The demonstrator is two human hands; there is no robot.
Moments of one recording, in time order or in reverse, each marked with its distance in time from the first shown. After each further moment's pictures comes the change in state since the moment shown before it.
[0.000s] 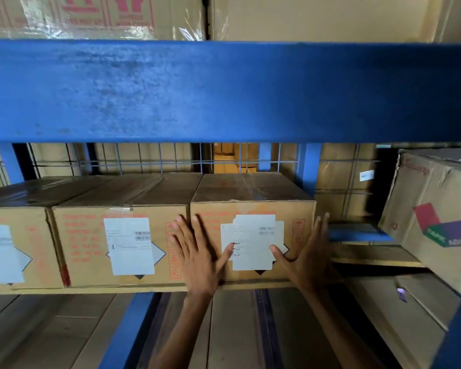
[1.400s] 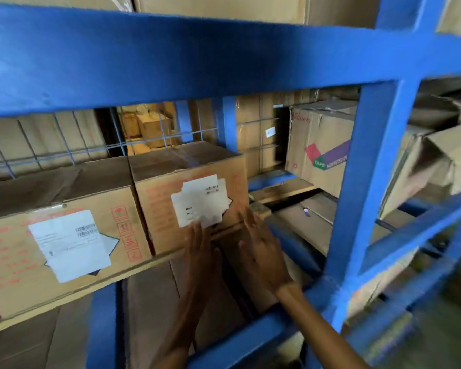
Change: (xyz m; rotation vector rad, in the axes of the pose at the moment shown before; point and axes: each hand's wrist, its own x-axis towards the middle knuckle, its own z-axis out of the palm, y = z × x) left_hand -0.075 0.042 -0.072 -0.458 -0.700 0.198; right_hand -0.126 -0.101 -0.109 -0.245 -0.320 0.110
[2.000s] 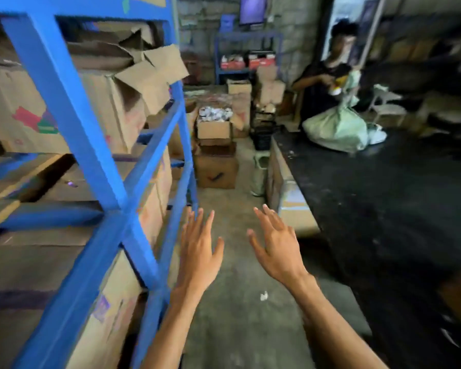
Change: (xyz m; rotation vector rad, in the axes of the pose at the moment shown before) left_hand -0.245 0.208 0.061 -0.413 -0.687 0.786; right_hand -0.397 -0.076 -0.199 -0.556 0.340 1.083
